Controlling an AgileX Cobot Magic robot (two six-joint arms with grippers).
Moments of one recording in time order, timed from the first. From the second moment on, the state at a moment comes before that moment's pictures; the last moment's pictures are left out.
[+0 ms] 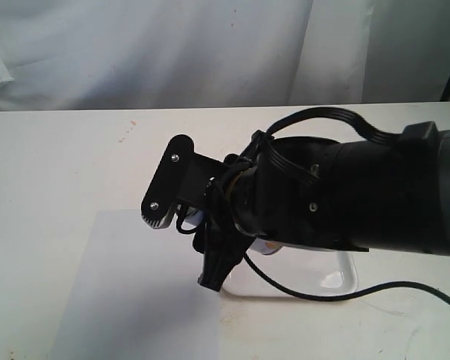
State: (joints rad) left arm 0.03 0.00 0.00 0.00 0.29 -0.05; right arm 1.06 1.70 -1.06 -0.81 0.52 0.28
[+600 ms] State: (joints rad) left arm 0.03 0.00 0.00 -0.04 -0.03 -0.05; right arm 1.09 1.70 -1.06 -0.74 0.51 0.23
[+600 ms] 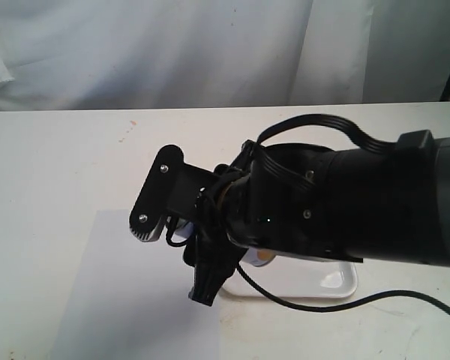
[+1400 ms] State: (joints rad) left arm 0.03 0.00 -0.03 -0.17 0.06 -0.65; right arm 1.17 1.80 -1.08 -0.73 0.55 0.10
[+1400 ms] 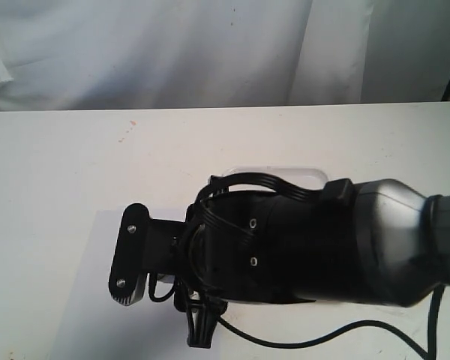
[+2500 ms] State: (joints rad) left arm 0.03 1.24 -0.82 -0.62 0.68 0.07; right arm 1.17 1.80 -1.09 -0.73 0.60 0.12
